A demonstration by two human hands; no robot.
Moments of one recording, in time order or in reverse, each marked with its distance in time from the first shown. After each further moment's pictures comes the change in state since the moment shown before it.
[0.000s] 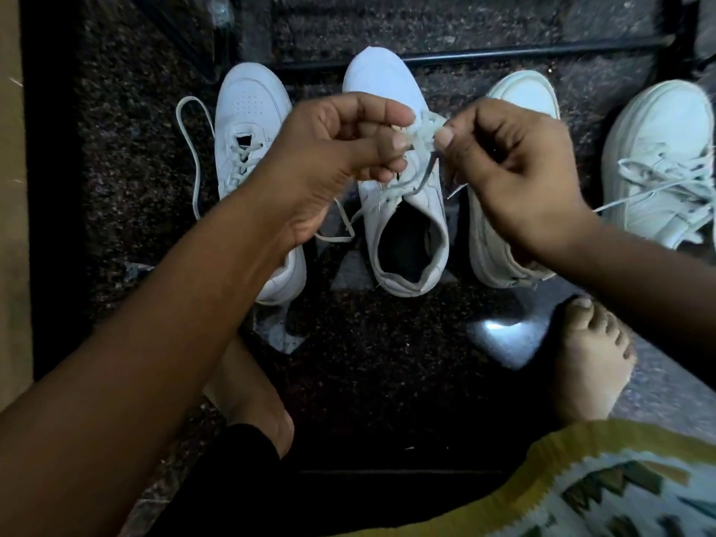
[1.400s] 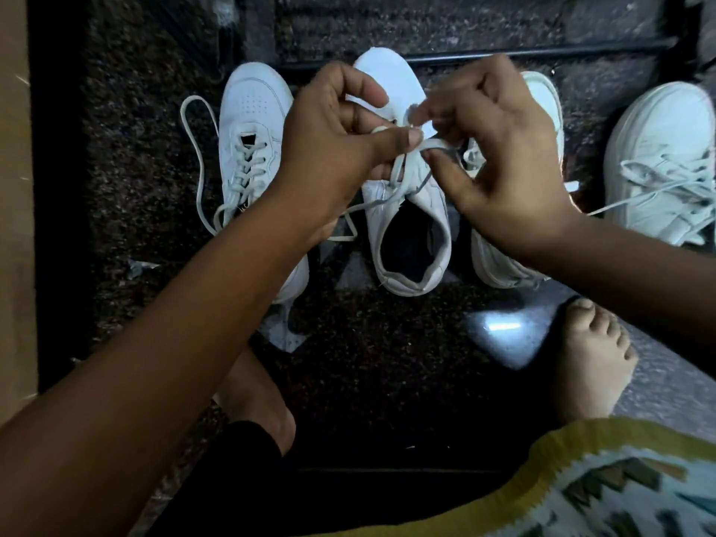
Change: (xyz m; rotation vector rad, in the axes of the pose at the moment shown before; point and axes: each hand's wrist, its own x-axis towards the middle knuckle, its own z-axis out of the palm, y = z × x) left_hand 0.001 0.000 0.009 0.138 0.218 0.118; right_hand 0.008 -0.002 0.002 -0.269 -0.065 -0.340
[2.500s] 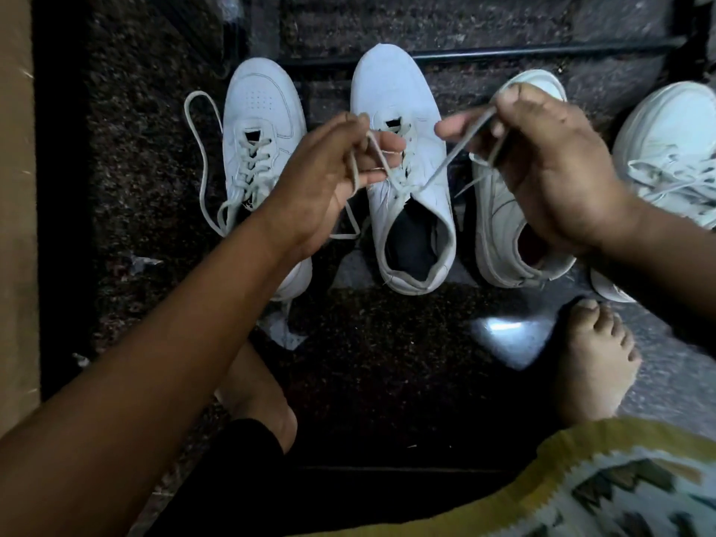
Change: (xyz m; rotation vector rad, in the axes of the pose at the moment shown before) left_hand 0.005 -0.036 -0.013 -0.336 -0.168 -0.169; right_hand -0.005 0.019 -0.009 0.938 -0.030 0.520
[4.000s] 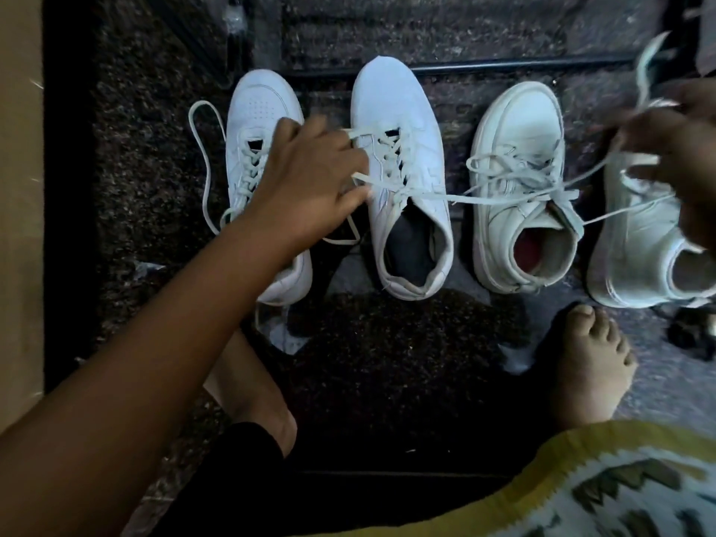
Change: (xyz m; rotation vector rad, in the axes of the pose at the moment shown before) left_hand 0.002 0.009 -0.026 1.821 -0.048 0.543; right_hand -0.017 -0.028 -0.094 -0.477 0.491 0.237
